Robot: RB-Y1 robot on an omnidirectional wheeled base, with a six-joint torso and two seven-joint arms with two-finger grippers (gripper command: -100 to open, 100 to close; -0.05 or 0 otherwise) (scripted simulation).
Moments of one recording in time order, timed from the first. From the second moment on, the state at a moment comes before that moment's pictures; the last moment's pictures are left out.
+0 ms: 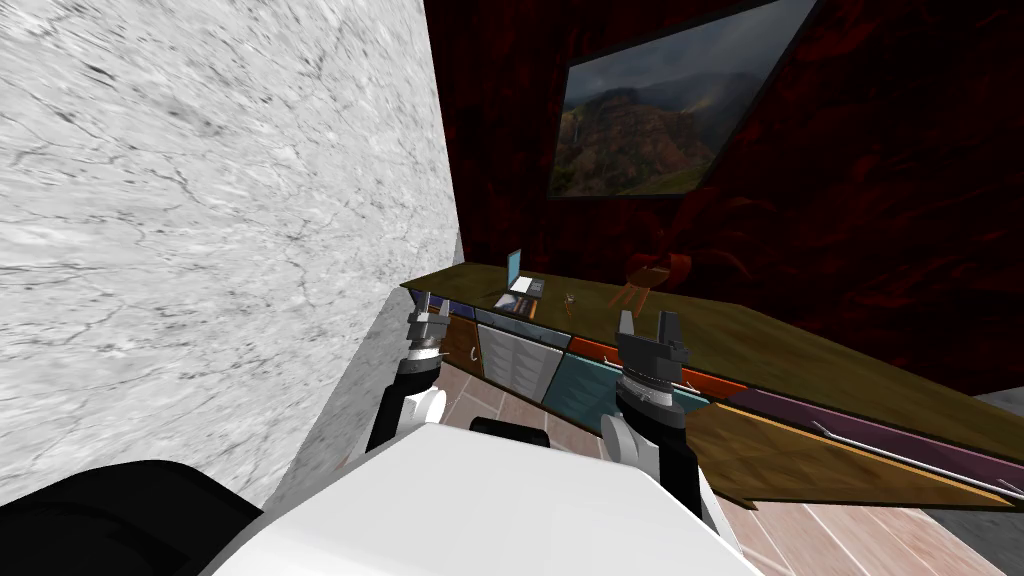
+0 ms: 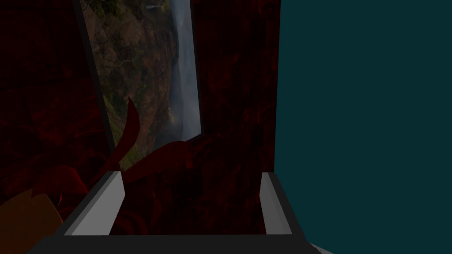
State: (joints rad) left arm 0.54 -0.04 -0.07 -2.30 0.10 -0.45 0.06; right arm 0.47 -0.02 -0.01 -2.28 0.01 -0.65 -0.08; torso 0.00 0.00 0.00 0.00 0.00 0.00
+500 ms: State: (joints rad) left arm 0.54 -0.04 -0.07 -2.30 0.10 -0.45 0.06; right arm 0.47 -0.02 -0.01 -2.28 0.01 -0.65 -0.08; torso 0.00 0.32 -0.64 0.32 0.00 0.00
